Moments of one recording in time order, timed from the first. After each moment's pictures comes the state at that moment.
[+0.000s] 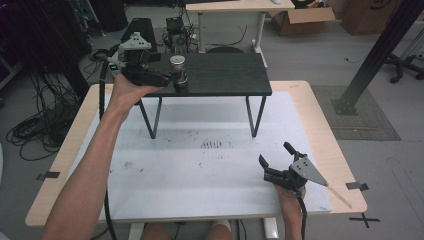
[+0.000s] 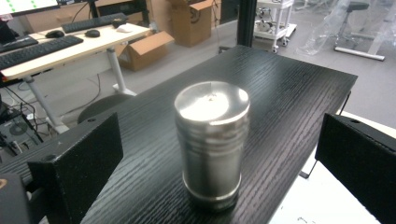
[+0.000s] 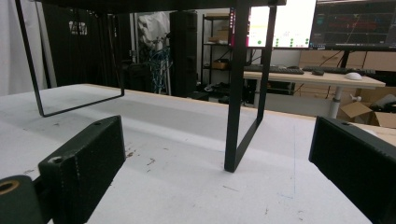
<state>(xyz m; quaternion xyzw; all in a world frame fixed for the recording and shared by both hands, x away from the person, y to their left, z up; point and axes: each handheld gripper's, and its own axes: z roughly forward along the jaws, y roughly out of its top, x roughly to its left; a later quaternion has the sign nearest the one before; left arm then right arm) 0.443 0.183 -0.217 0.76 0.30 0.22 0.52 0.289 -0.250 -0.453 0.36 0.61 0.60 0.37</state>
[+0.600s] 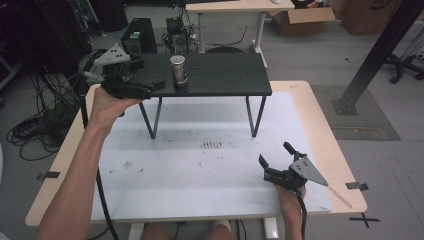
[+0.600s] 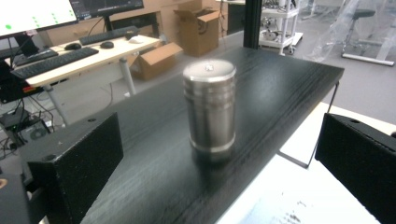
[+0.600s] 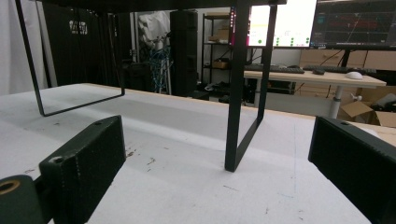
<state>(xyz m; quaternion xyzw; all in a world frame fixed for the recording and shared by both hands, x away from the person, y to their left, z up) 0.400 0.217 -0.222 0.75 0.30 0.25 0.54 0.289 -0.250 -0.453 0.36 0.61 0.60 0.37</state>
